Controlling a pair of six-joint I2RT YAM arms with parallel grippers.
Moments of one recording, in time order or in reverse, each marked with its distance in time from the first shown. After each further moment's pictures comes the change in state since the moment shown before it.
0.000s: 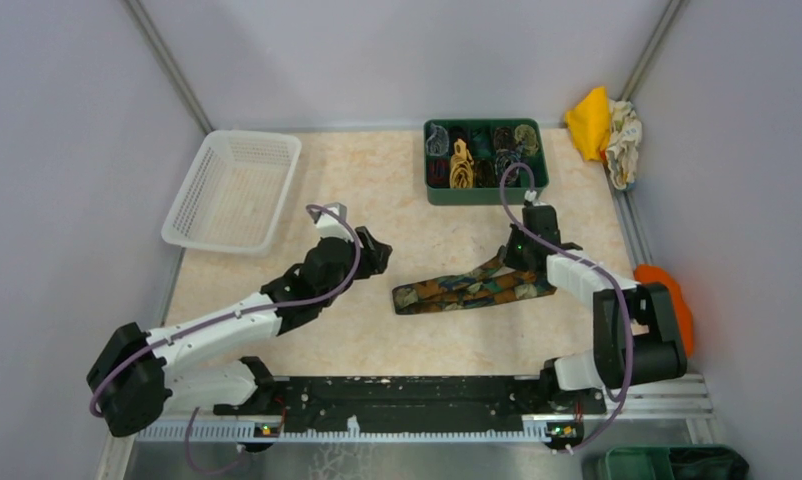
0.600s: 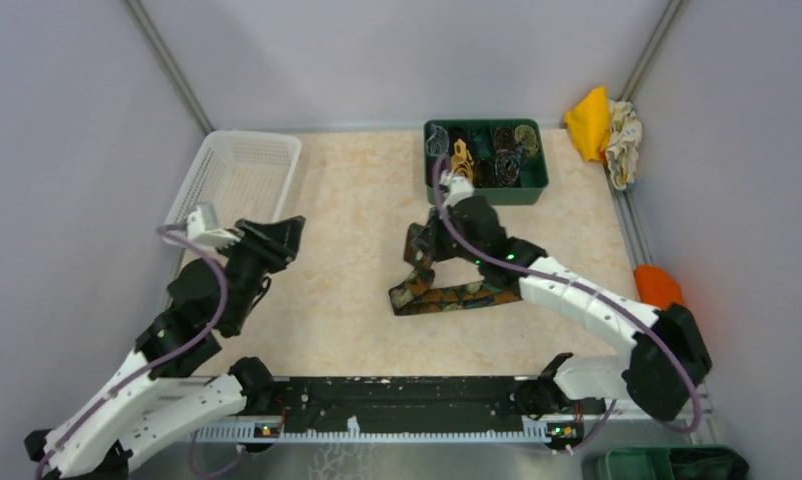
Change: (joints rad) left arm 0.007 -0.554 0.223 -0.443 -0.220 -0.033; right arm 0.520 -0.212 0.215 0.011 0.018 0.055
